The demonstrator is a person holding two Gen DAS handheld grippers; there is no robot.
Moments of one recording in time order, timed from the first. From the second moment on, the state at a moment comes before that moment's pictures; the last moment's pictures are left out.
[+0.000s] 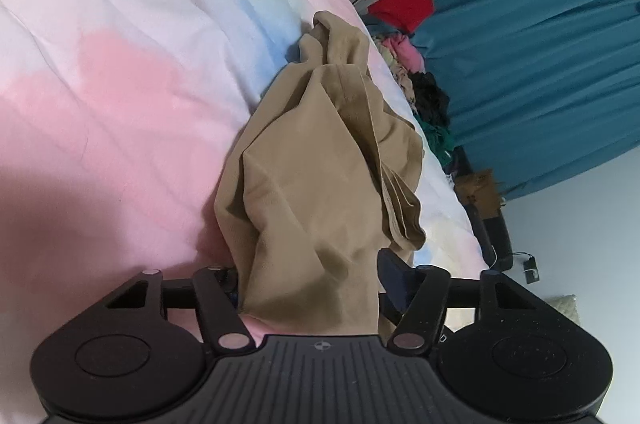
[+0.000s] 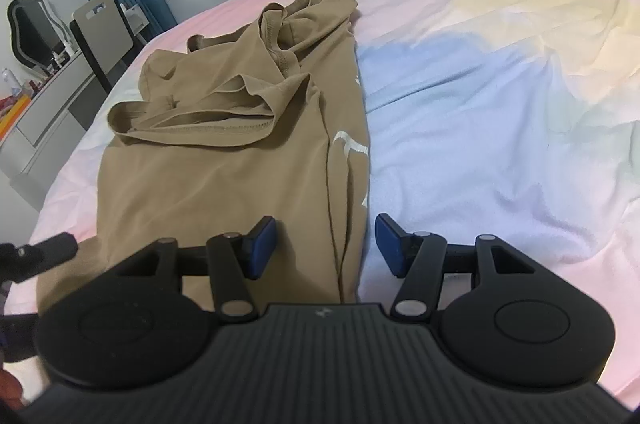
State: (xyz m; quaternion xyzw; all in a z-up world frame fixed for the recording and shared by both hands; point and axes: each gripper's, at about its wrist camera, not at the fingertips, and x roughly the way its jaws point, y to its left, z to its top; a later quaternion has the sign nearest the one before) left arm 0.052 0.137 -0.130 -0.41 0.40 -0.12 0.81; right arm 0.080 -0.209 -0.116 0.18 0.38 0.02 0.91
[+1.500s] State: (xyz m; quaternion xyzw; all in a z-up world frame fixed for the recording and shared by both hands) left arm 0.001 0.139 -0.040 -0.41 0.30 -0.19 0.84; right arm 0.004 -0.251 -0.042 0.51 0.21 0.09 0.83
